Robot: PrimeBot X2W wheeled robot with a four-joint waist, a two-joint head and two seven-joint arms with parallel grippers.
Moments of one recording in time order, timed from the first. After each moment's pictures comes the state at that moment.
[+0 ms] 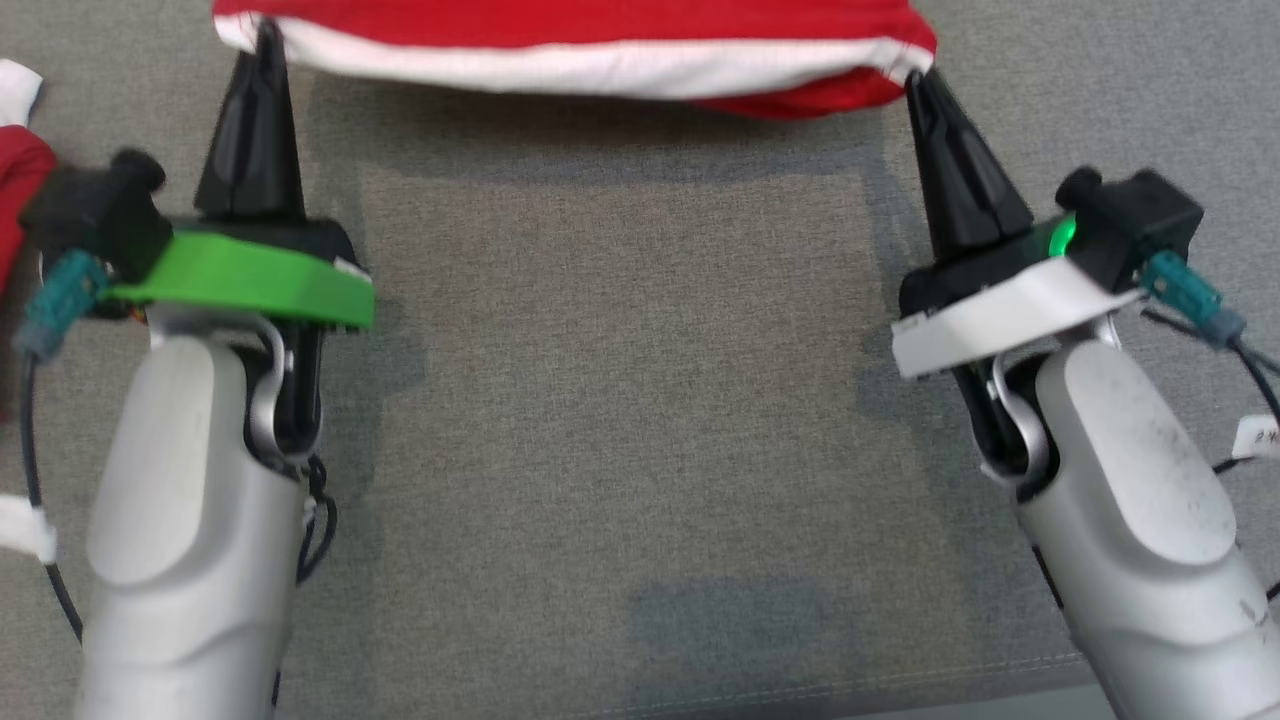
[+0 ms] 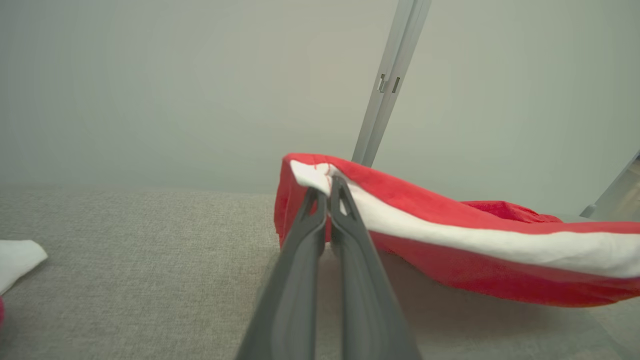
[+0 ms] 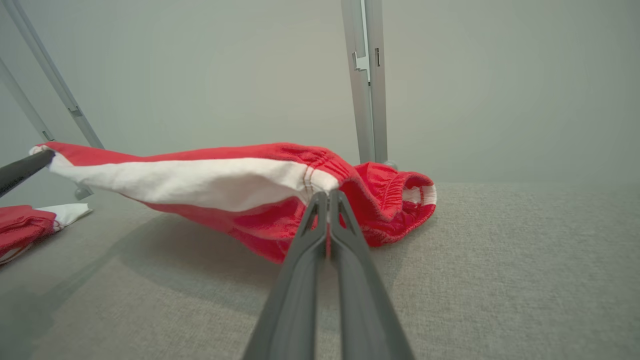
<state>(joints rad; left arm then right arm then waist) -0.70 0.14 -0.15 0.40 -0.44 -0.13 -0.26 -0.61 -0.17 0.27 0.25 0.35 0.13 -0.26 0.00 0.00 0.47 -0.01</state>
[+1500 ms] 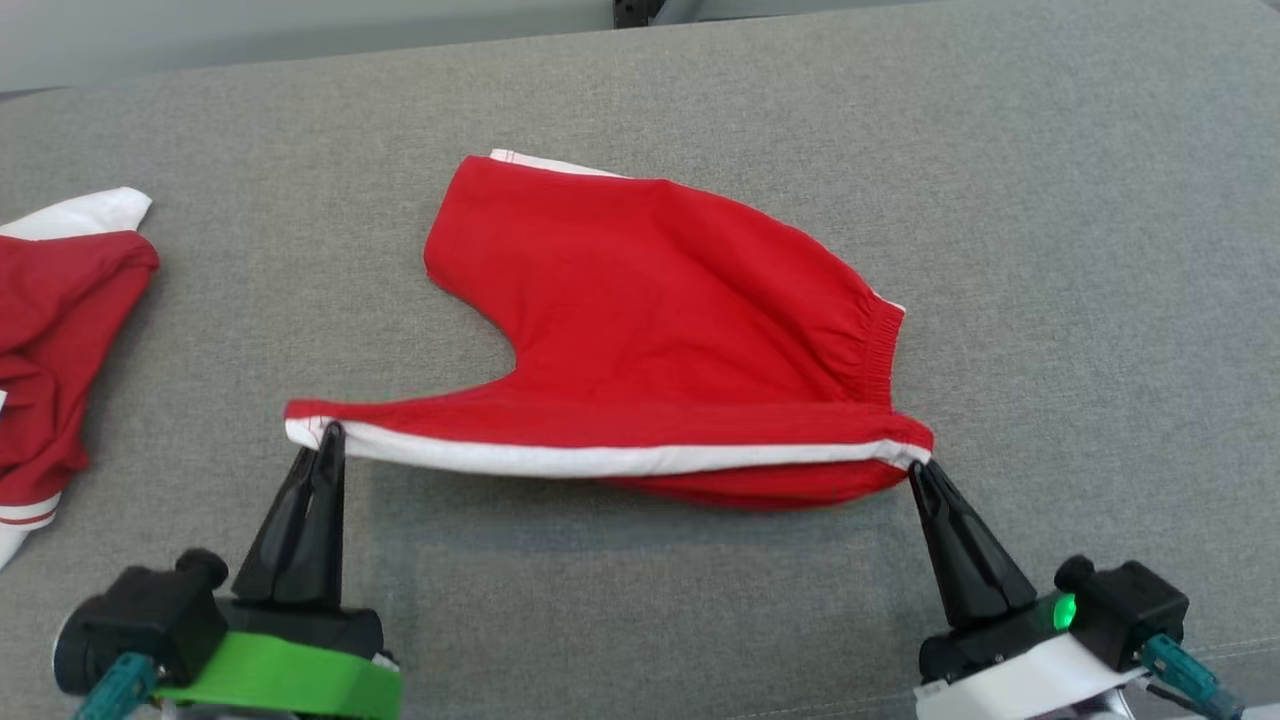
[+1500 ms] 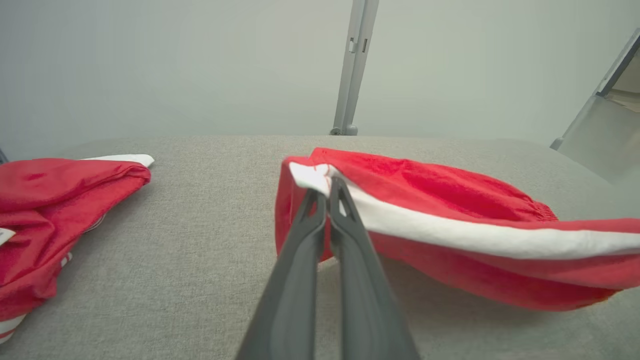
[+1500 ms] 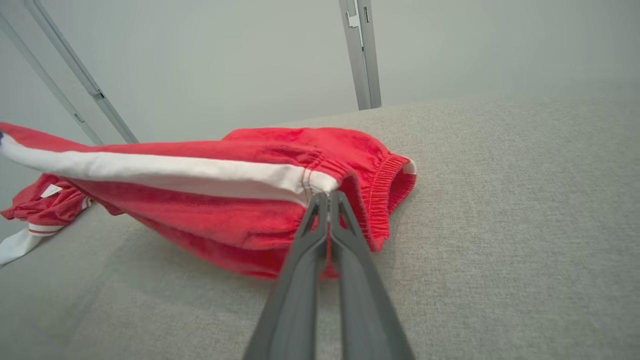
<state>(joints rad) 0.14 0.23 -0.17 -0.36 -0.36 0.03 0.00 0.13 -0.13 0.23 -0.11 0.29 0.13 -0.26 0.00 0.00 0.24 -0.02</state>
